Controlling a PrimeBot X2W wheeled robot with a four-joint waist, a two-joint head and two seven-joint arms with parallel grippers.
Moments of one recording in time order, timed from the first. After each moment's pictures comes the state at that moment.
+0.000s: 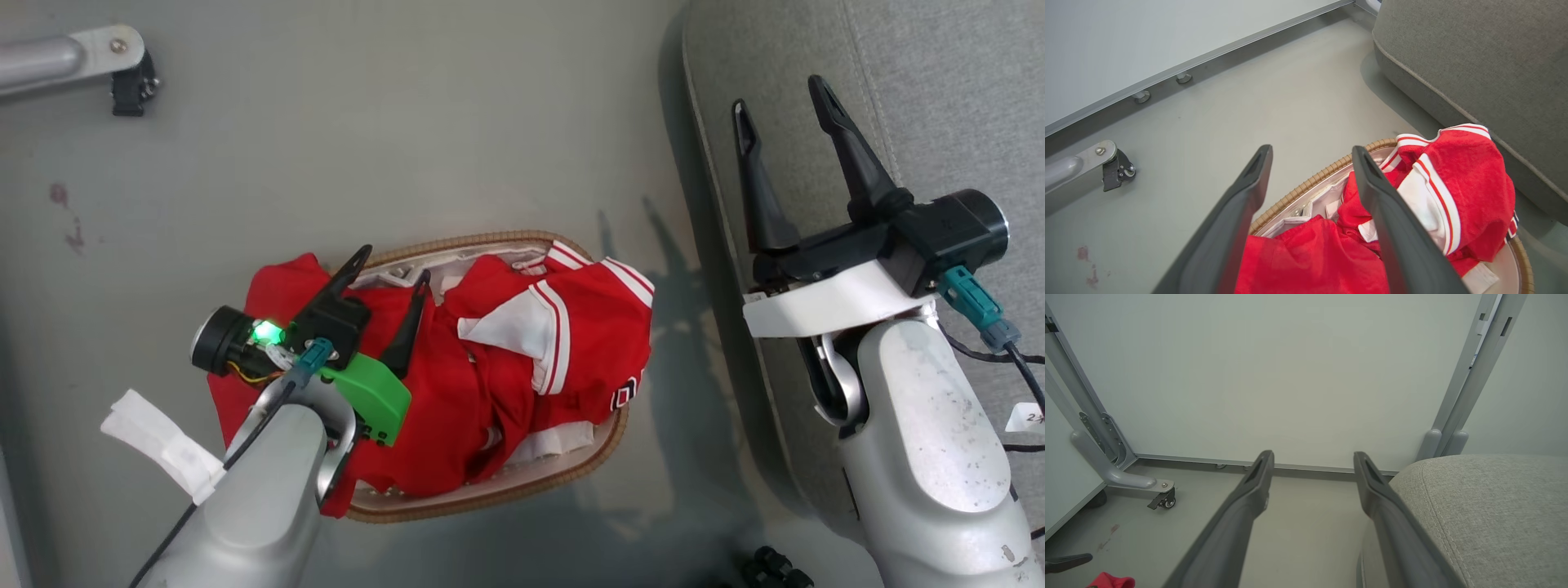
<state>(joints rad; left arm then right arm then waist) -0.55 0.17 -0.48 0.65 -0.16 -0.13 -0.26 -0.49 -0.05 0.11 0.10 0.10 0.13 -0.26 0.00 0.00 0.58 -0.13</state>
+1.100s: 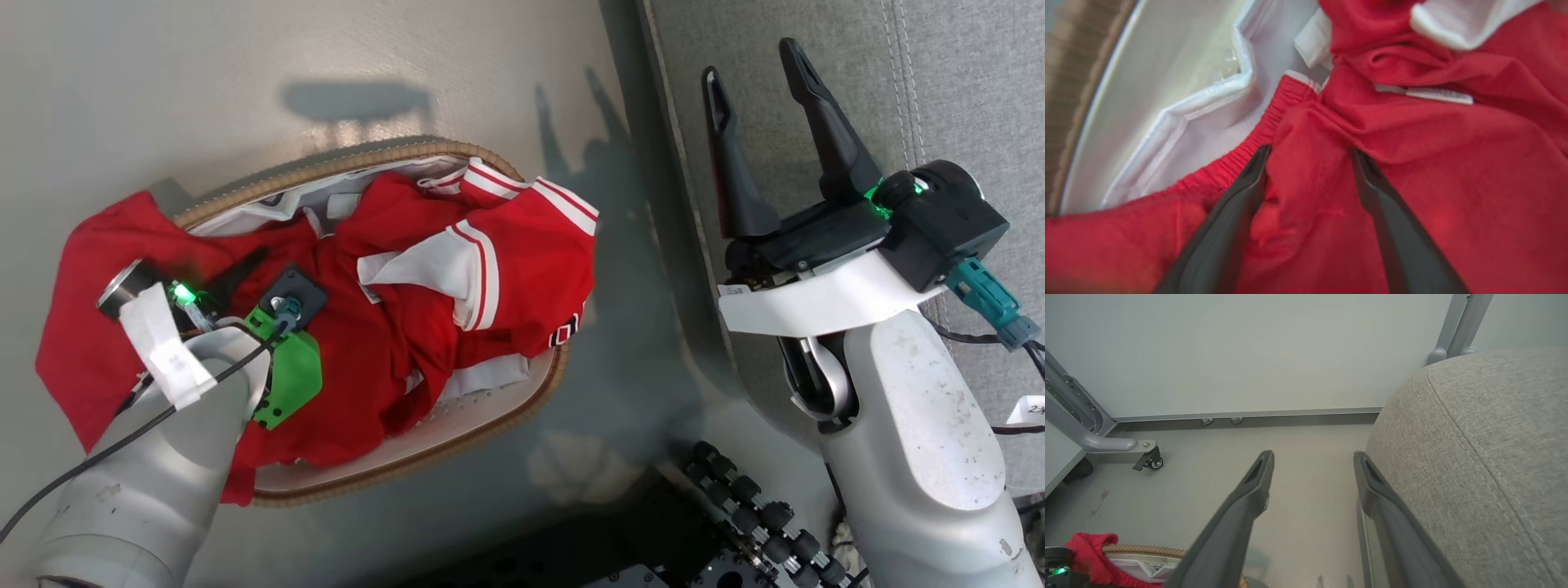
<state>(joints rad) -0.88 0.23 -0.76 1.22 -0.03 -0.10 -0.24 -0.52 -0.05 0.19 0.01 0.22 0.13 -0.26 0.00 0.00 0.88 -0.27</state>
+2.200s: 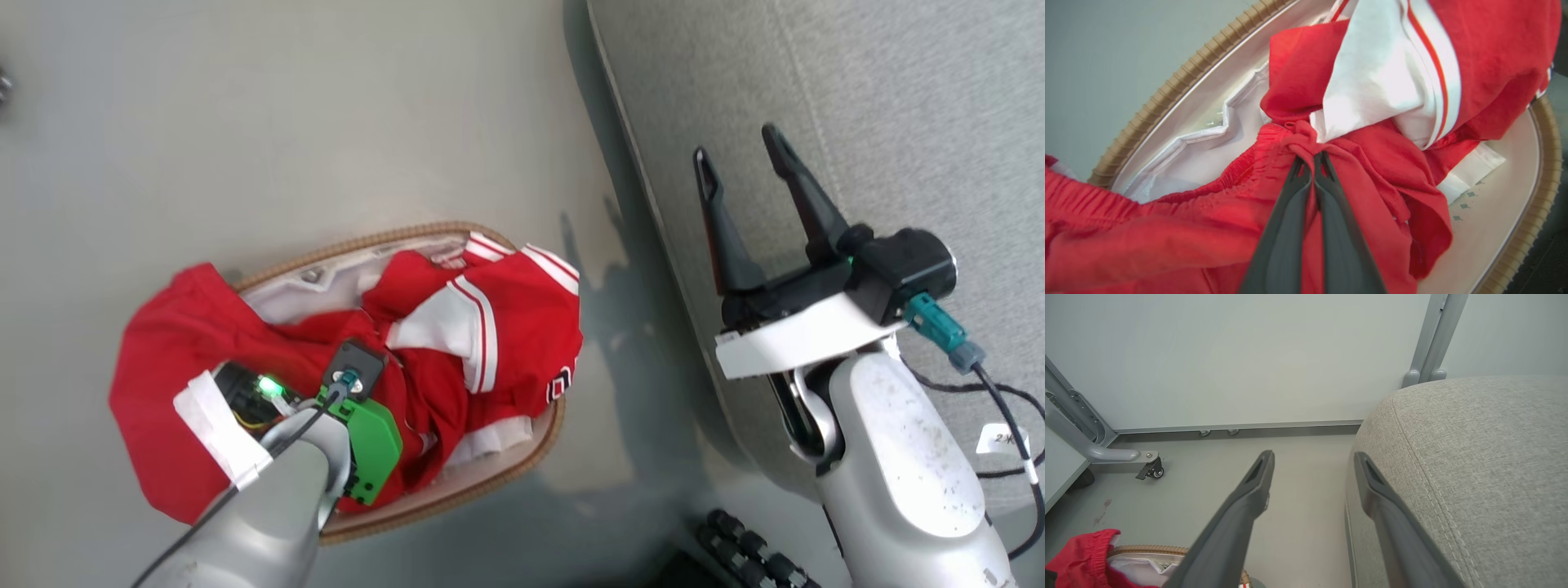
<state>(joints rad) -0.71 0.11 -0.72 1.20 -0.20 -0.11 -0.26 -0.45 -0.05 0.18 0.12 0.20 0.13 -0.26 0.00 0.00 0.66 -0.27</state>
